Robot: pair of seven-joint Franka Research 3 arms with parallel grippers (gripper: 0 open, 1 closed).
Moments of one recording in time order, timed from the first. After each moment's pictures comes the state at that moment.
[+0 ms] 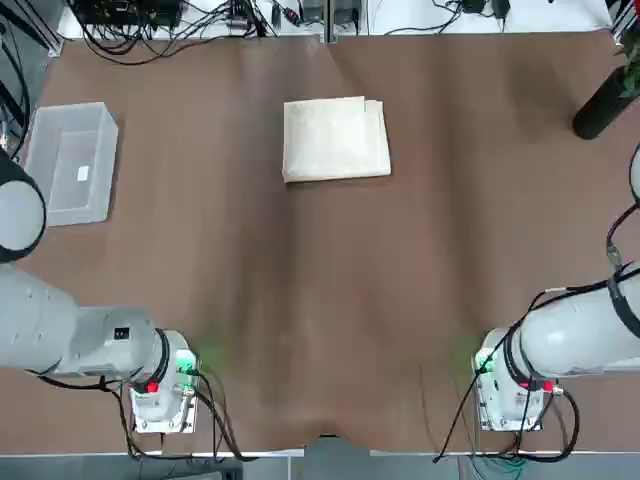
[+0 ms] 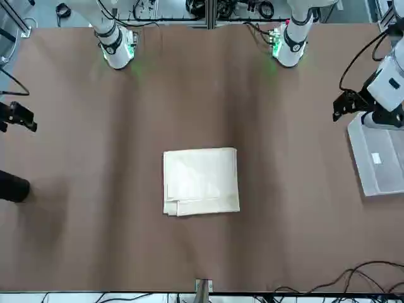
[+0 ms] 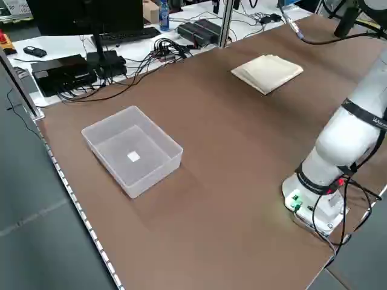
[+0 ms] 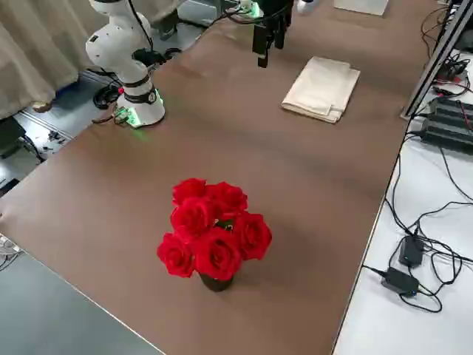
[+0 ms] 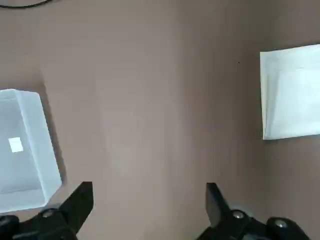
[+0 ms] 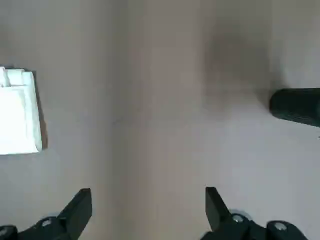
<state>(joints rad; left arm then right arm) 0.03 0.00 -0.12 -1.61 -0.01 1.63 0.00 0.04 0.13 -0.10 -1.40 -0.01 1.52 -0.09</state>
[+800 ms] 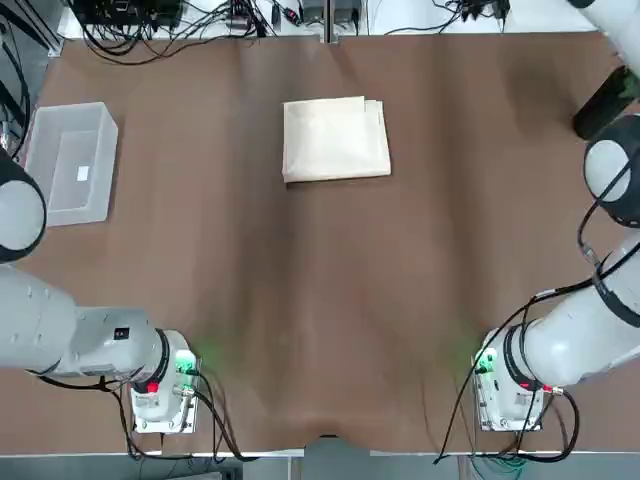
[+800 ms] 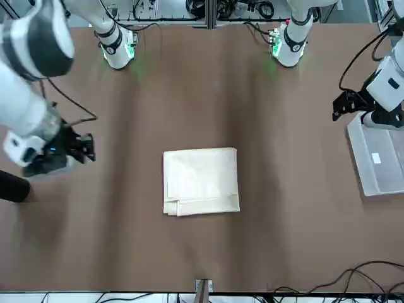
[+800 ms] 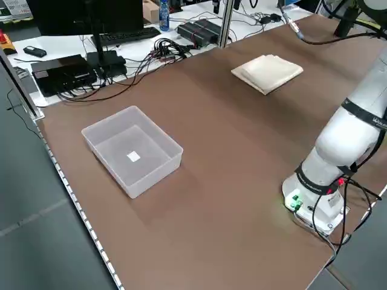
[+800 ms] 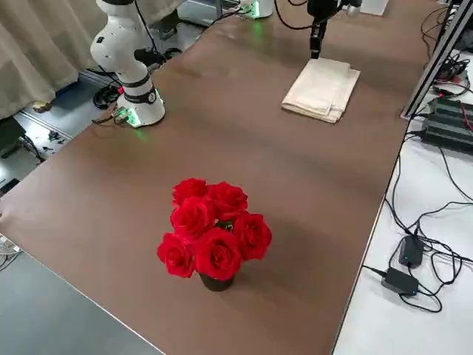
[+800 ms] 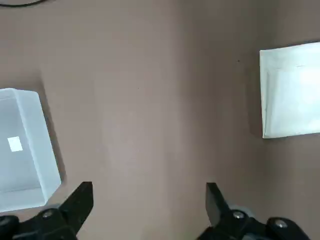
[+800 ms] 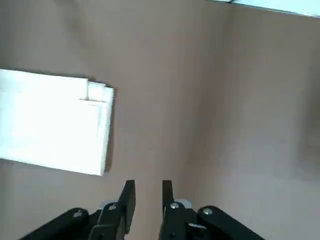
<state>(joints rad) 0.03 0.01 -0.13 -1.60 -0.01 1.62 0.00 0.31 0.29 -0.09 -1.40 0.11 1.75 -0.01</state>
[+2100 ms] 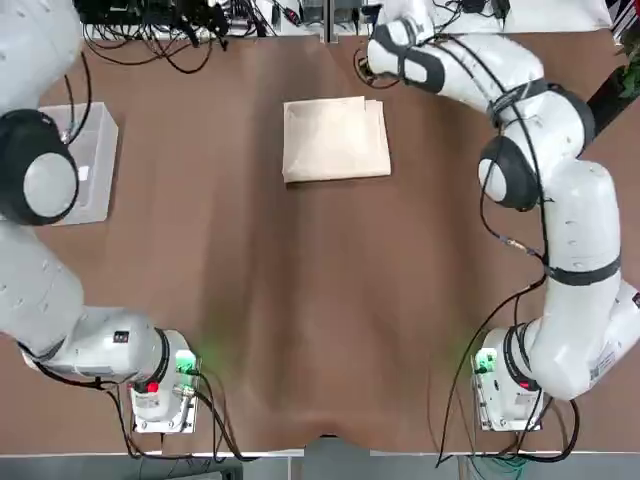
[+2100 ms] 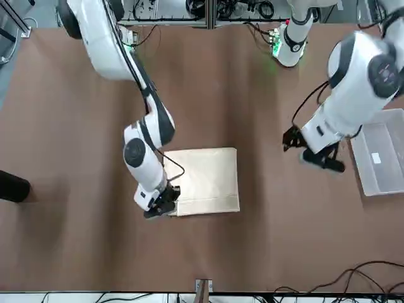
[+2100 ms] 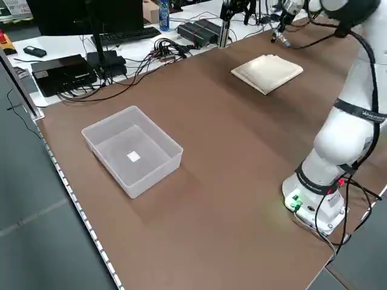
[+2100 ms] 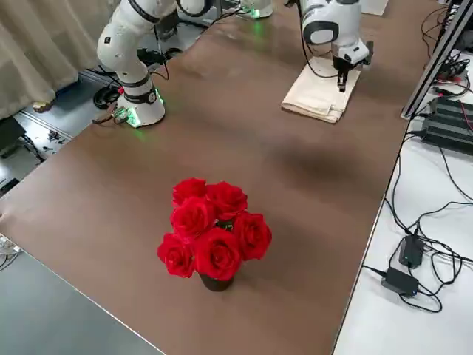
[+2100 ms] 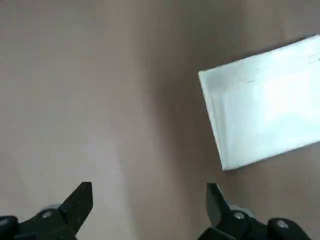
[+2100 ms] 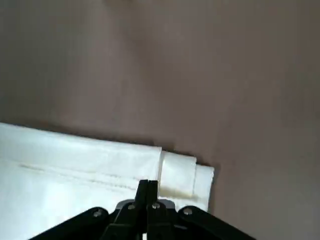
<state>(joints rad) -0.03 0.27 -0.29 -1.61 -0.05 1.95 -0.03 0.53 0.86 -0.08 -1.24 0.16 2.34 0.20</state>
